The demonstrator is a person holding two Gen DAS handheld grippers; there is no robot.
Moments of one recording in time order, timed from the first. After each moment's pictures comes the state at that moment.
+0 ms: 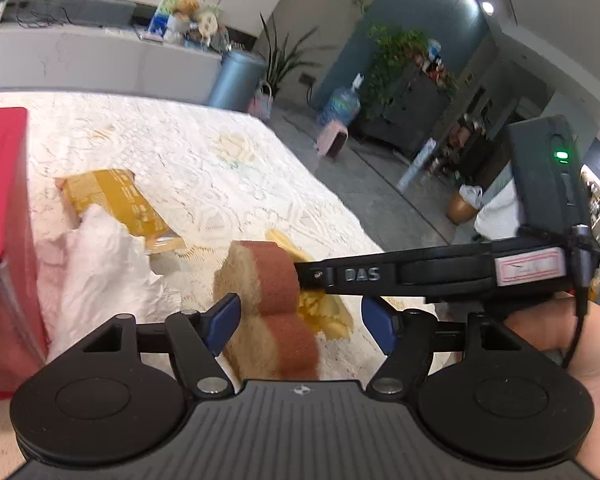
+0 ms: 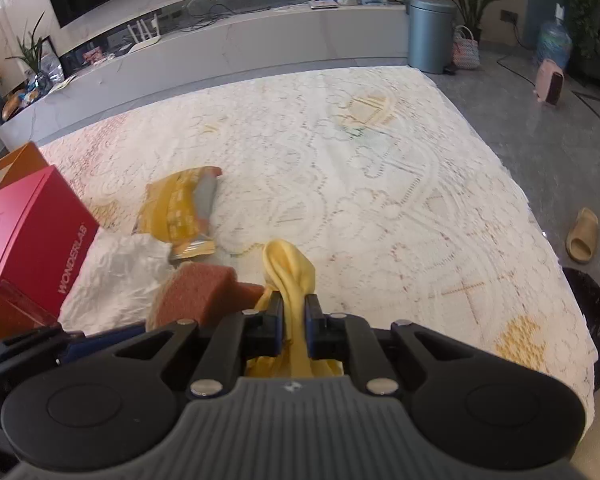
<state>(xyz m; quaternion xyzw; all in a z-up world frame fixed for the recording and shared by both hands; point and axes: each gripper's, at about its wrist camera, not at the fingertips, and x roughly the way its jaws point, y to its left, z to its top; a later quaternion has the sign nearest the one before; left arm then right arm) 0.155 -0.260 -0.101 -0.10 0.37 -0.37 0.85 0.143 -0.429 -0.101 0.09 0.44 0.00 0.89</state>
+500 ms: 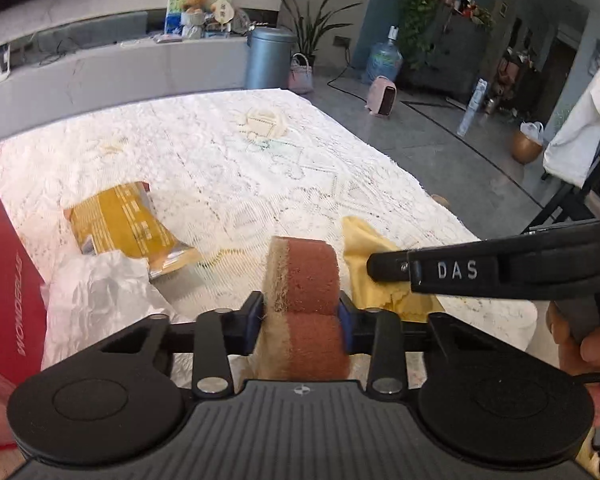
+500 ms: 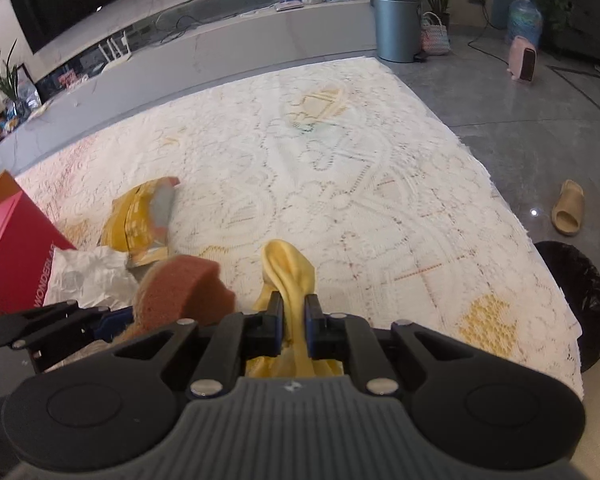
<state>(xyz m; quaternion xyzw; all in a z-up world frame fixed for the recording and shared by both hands) 0.155 -0.301 -0.111 0.02 0.39 -0.29 0.87 0.133 -0.462 -0.106 0.12 0.44 -0.04 0.89</state>
